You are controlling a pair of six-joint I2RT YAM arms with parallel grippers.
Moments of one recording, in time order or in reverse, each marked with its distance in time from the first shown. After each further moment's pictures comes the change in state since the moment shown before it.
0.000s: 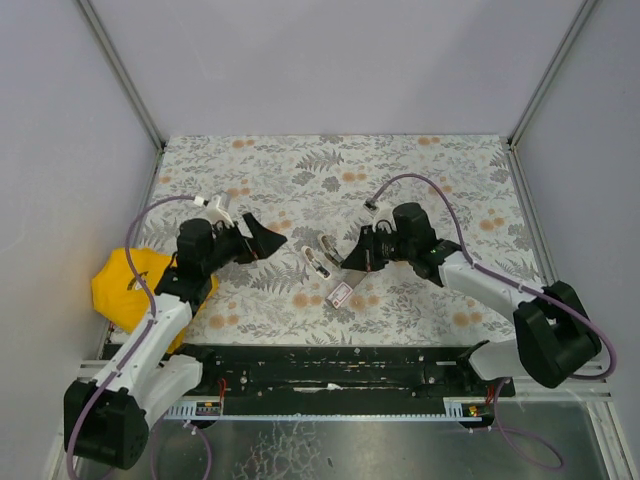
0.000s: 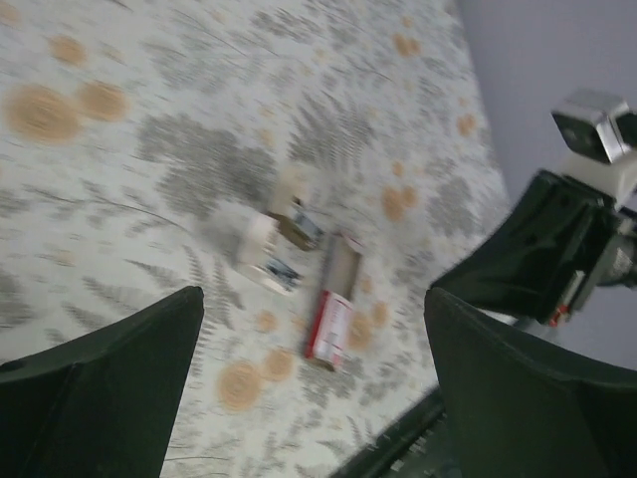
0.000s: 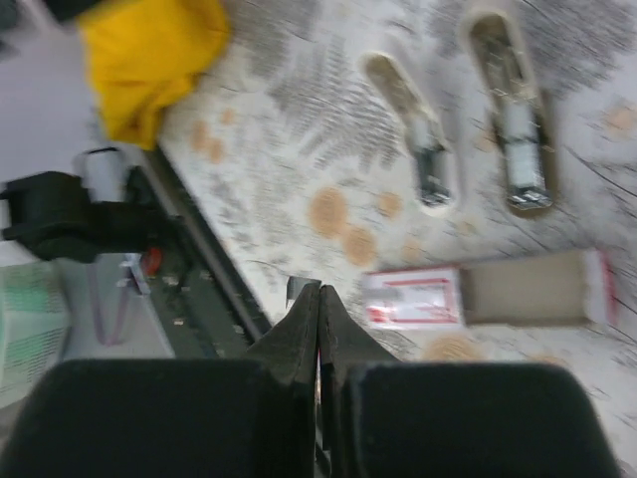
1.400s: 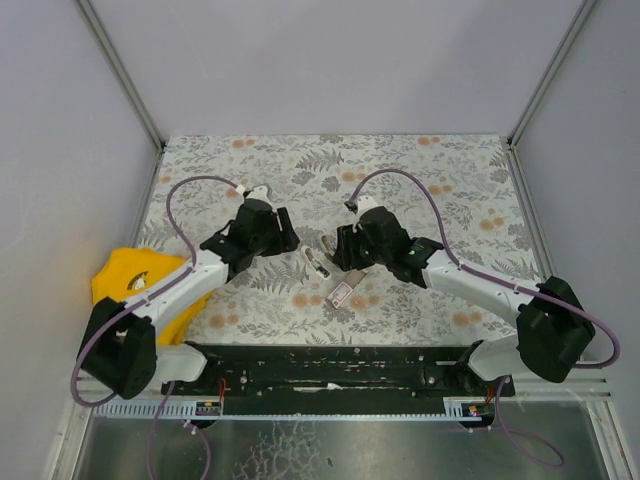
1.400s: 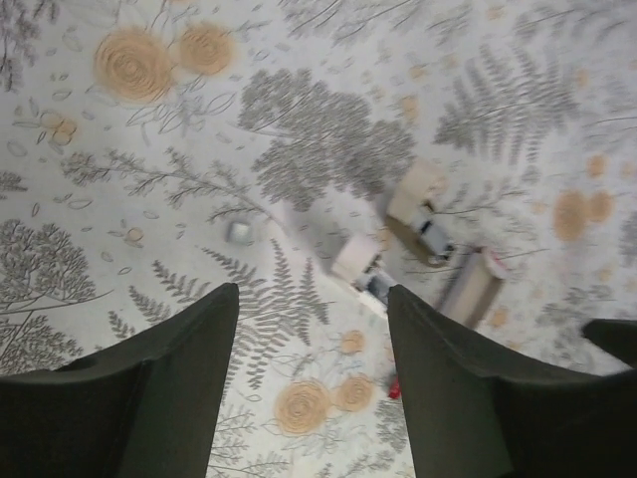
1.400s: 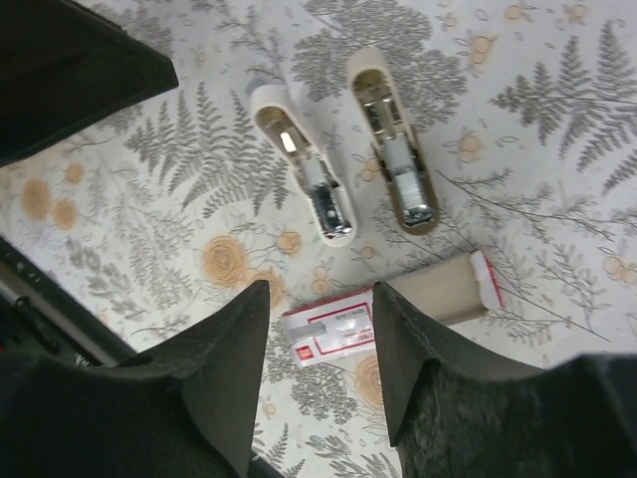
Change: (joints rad) left arm -0.303 0.342 0.211 -0.156 -0.461 -0.027; right arm 0.220 0.003 0.136 -0.136 0.500 -0.015
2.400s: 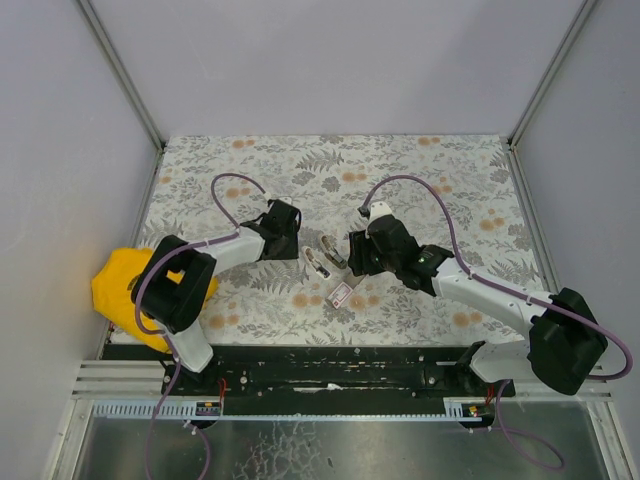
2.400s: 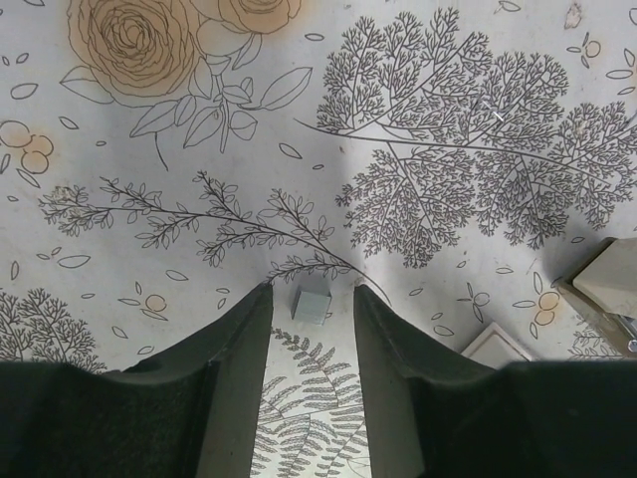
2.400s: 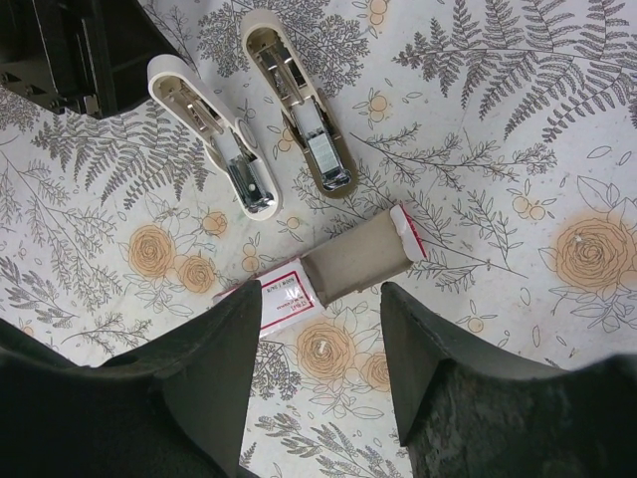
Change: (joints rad) left arm 0.000 0.460 0.134 -0.017 -0.095 0.116; right arm -0.006 -0.081 -0.069 -0.076 0.157 -0.004
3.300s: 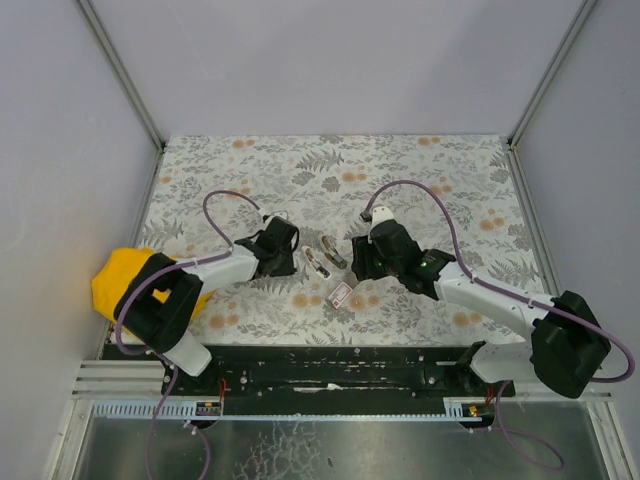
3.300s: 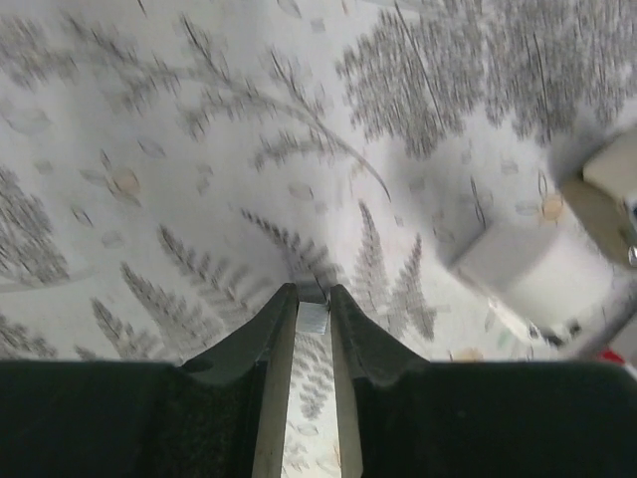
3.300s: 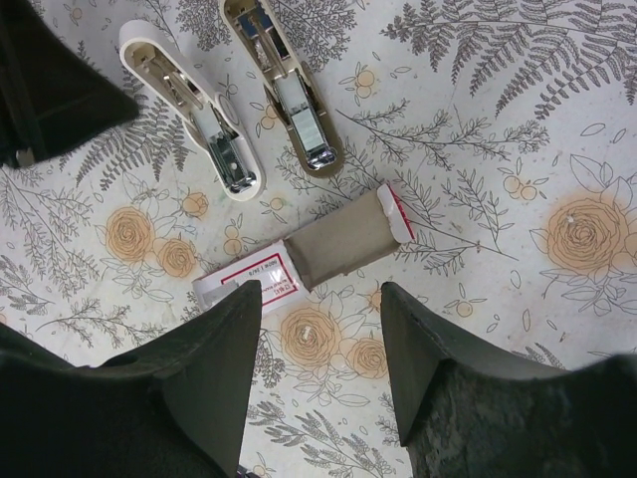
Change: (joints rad) left arm -0.049 -0.116 -0.139 0.020 -0.005 -0.103; right arm -0.002 -0.014 -0.039 0.002 0.003 -0.013
